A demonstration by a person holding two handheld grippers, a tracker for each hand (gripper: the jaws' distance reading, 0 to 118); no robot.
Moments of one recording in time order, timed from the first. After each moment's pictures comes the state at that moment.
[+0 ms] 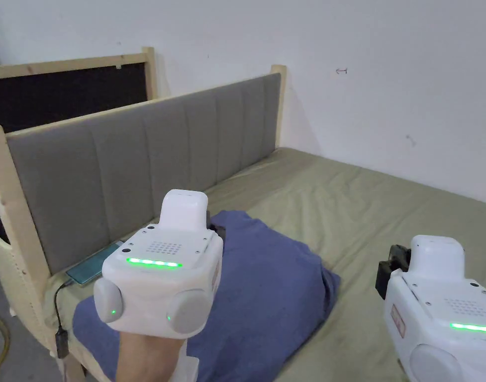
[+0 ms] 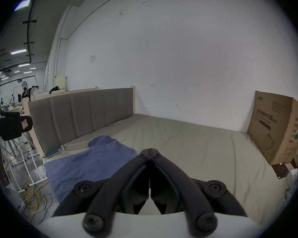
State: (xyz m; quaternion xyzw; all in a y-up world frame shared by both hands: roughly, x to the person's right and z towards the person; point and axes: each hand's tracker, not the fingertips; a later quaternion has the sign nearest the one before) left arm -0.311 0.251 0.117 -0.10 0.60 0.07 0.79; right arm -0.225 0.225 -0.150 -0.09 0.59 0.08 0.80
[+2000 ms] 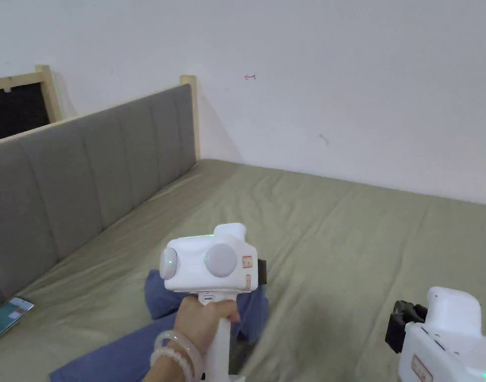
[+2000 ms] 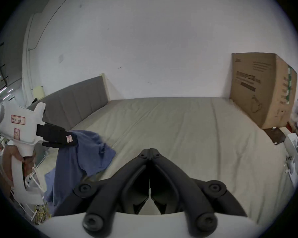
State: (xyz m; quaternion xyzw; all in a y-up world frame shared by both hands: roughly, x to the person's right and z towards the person) left arm -0.415 0.216 -0.108 -0.27 0.35 0.27 0.86; right arm -0.168 0.200 -0.272 -0.21 0.49 0.04 0.84
